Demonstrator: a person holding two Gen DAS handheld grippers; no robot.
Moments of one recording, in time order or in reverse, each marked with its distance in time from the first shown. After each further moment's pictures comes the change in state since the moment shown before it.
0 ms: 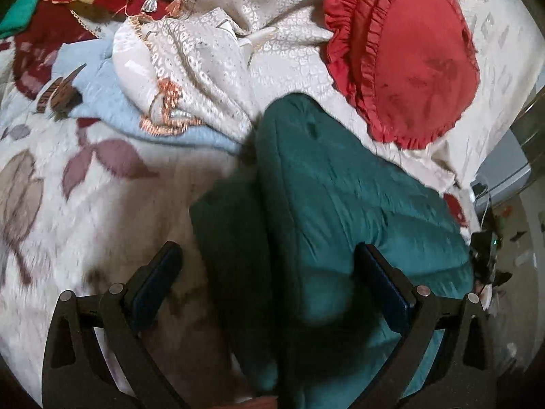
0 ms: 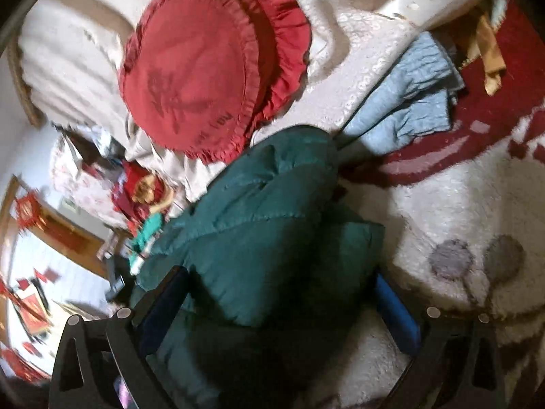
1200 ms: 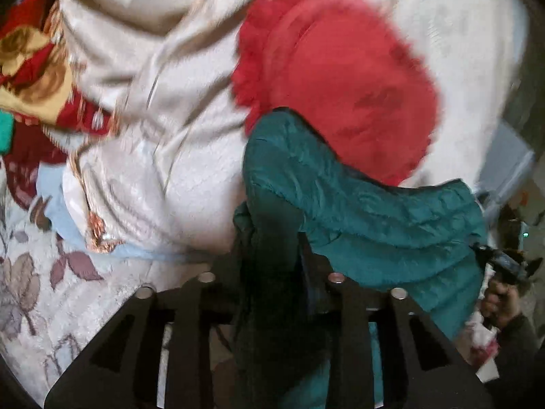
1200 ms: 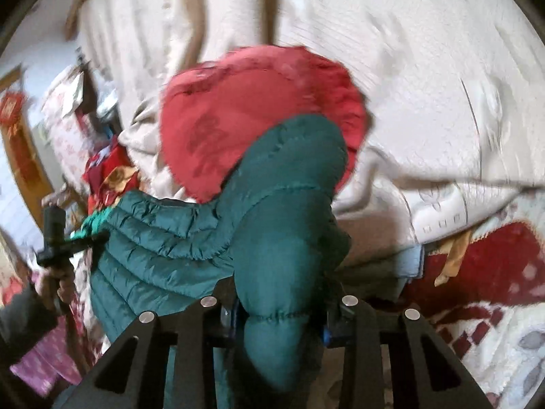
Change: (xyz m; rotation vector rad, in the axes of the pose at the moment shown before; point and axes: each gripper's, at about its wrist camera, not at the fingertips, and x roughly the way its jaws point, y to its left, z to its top) left arm -0.008 -0.117 0.037 0.140 -0.215 0.119; right arm -0.059 0.069 0.058 -0.362 -0.213 -0.261
